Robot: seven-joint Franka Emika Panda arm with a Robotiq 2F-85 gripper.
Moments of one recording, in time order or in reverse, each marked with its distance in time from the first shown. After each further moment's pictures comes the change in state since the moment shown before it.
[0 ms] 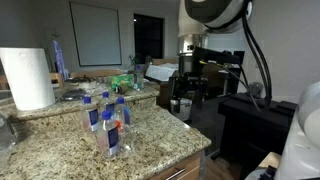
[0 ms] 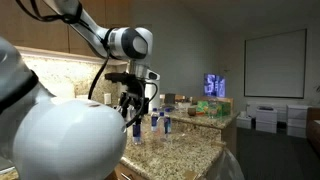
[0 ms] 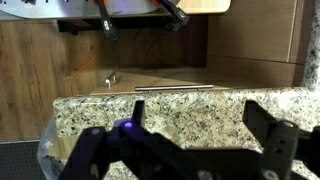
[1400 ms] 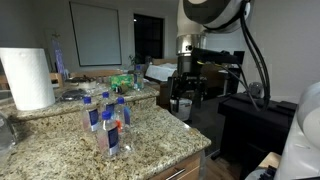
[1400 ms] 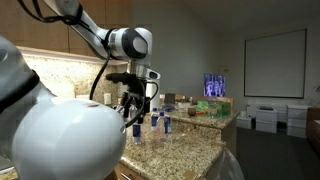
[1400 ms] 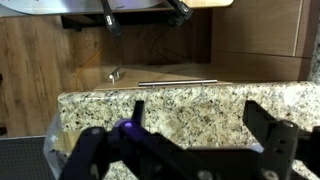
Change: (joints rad) arm -0.018 0.015 0.021 0.011 -0.014 0.019 0.015
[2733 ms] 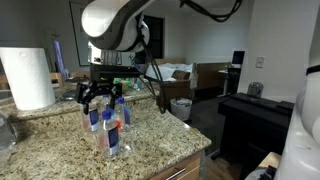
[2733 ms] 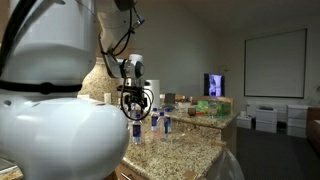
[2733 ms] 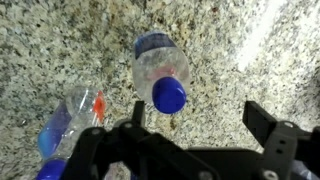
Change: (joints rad) arm 0.106 0.843 0.171 0.642 -0.220 0.426 0.076
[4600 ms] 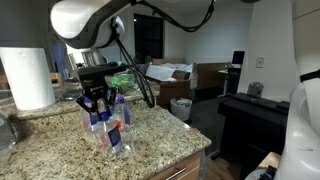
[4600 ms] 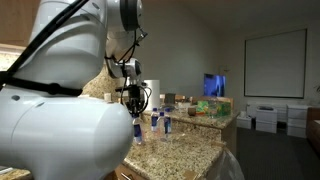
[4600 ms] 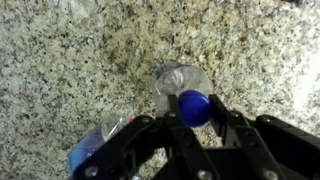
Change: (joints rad) arm 0.183 0.171 -0.125 0.272 -0.190 -0.401 0.226
